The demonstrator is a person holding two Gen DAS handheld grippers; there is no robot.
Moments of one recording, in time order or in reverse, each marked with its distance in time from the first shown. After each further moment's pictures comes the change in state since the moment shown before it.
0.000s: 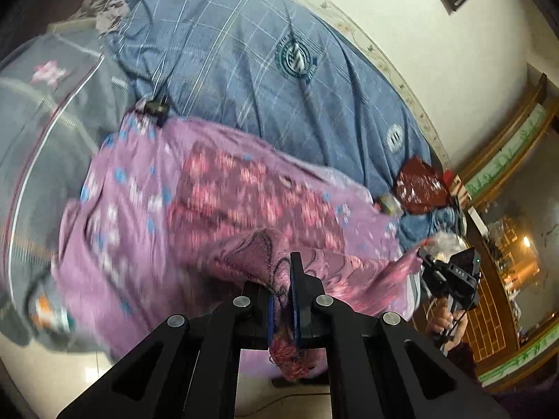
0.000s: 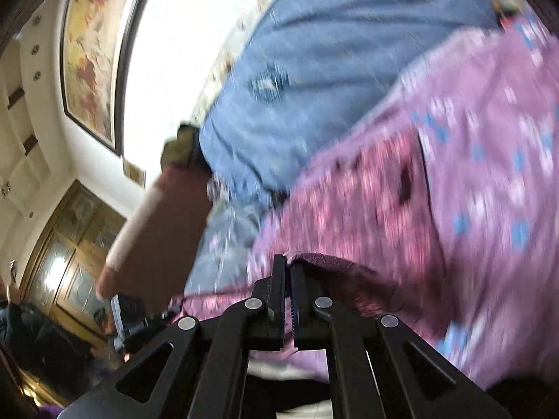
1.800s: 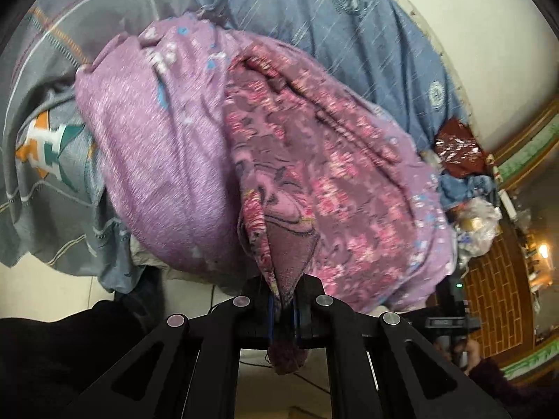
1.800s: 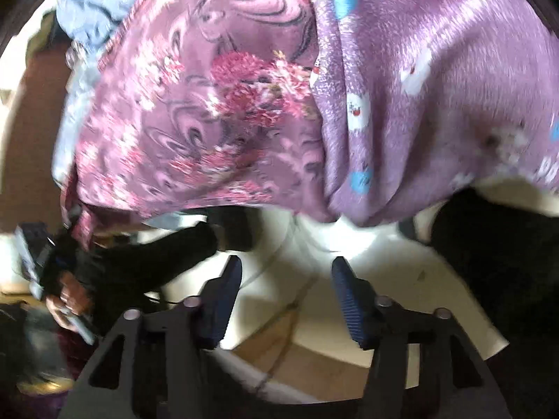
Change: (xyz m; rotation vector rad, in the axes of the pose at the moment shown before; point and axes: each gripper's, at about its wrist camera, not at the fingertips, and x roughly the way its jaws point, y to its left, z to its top) left arm 0.034 0.043 -0.188 -0.078 0.092 0.090; right arm 0.011 -0.109 -0.223 0.199 0.672 -0.393
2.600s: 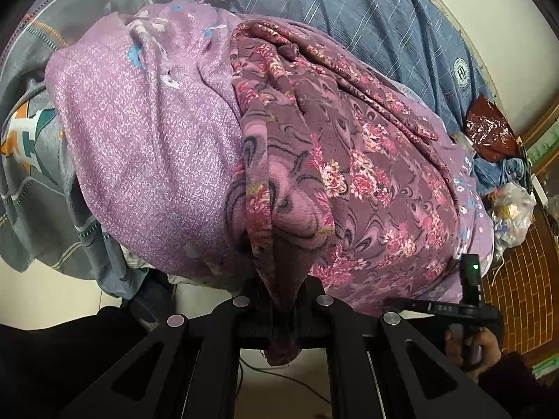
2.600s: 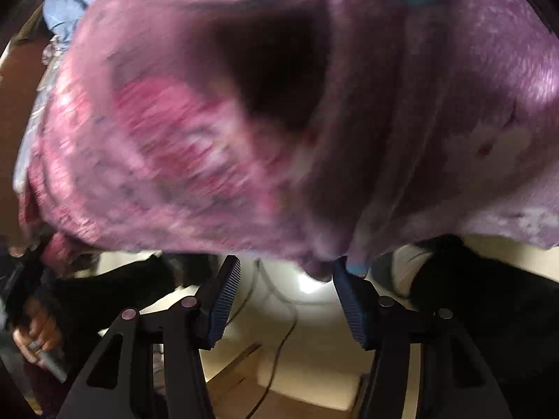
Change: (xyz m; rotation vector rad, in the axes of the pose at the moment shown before) left arm 0.071 -0.005 -0.015 0.039 0.022 0.149; right arm 0.056 0.001 0.052 -0.049 -0.093 -0.234
